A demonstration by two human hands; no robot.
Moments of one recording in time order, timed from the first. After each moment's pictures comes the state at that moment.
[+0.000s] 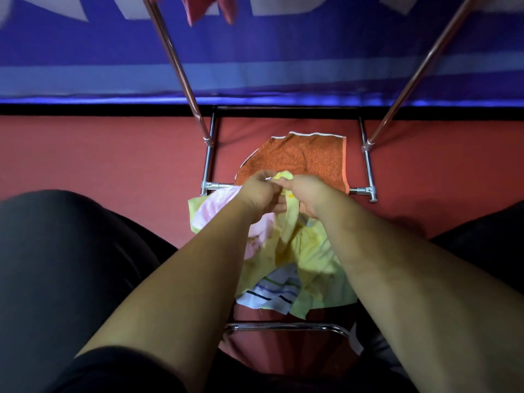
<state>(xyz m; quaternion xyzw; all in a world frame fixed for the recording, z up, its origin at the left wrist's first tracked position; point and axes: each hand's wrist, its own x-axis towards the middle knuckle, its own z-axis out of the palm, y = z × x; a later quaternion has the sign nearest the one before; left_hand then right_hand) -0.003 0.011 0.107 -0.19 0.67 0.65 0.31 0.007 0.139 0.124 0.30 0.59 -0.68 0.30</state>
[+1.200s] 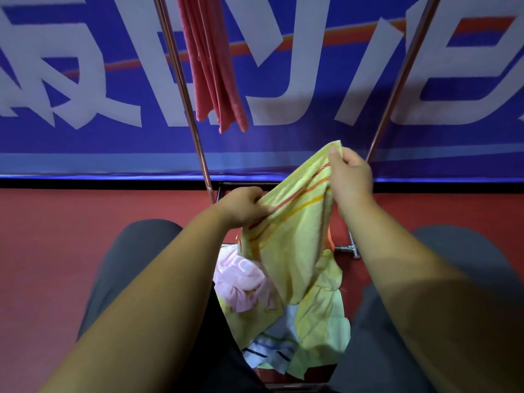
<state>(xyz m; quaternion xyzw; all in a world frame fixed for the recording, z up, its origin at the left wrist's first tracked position) 0.011 -0.034 0.290 0.15 0.93 0.29 0.15 0.032 0.205 0.310 0.19 0.74 -0.61 -0.21</state>
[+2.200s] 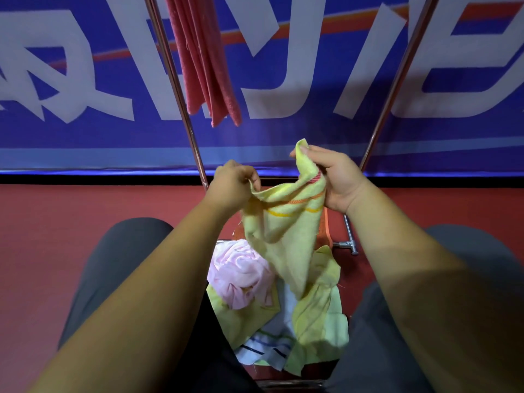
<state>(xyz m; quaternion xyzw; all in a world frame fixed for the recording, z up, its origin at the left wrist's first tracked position) 0.003 -0.031 0.300 0.09 0.94 0.34 0.00 0.039 0.194 0.341 0.04 0.57 -0.81 0.11</state>
